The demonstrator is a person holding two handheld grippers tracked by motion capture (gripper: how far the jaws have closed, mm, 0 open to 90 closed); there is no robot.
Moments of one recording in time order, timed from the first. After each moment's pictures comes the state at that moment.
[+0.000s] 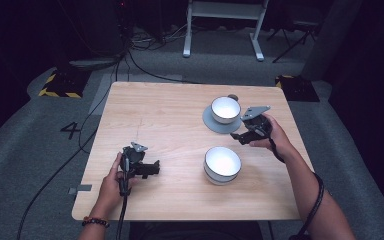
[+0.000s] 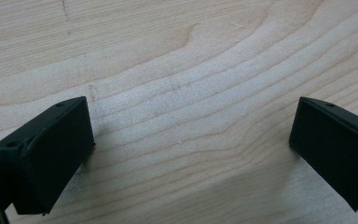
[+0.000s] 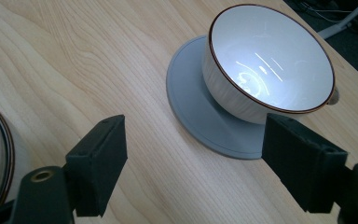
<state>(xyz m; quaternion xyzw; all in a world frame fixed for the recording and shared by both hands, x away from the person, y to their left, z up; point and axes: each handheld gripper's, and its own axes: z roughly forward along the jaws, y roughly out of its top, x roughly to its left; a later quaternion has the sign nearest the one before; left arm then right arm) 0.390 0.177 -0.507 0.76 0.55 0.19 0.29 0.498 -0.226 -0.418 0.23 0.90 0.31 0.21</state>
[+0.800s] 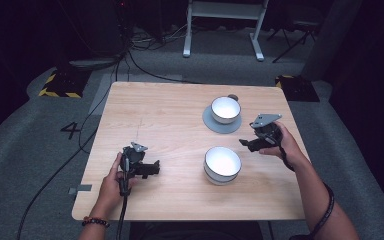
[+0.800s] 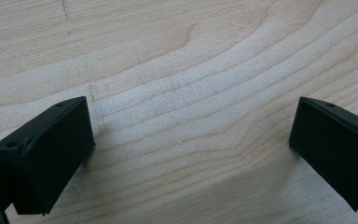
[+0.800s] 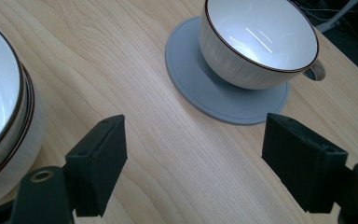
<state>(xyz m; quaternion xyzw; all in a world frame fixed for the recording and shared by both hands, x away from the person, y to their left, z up) 0.390 0.177 -0.507 0.76 0.55 0.19 0.29 0.472 -0.253 -0.421 0.24 0.89 0.31 0.22</state>
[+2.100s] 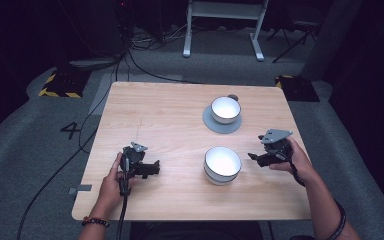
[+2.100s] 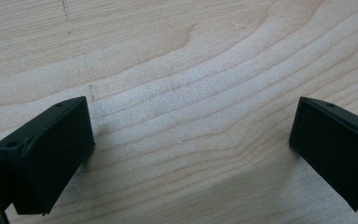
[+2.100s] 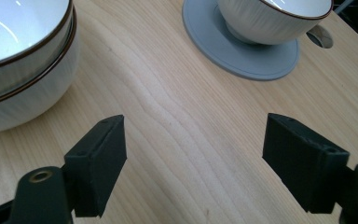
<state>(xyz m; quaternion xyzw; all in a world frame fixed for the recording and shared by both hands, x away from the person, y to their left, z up) 0.390 0.177 -0.507 0.76 0.55 0.19 0.29 0.430 -0.278 -0.438 0.25 0.89 0.31 0.22</state>
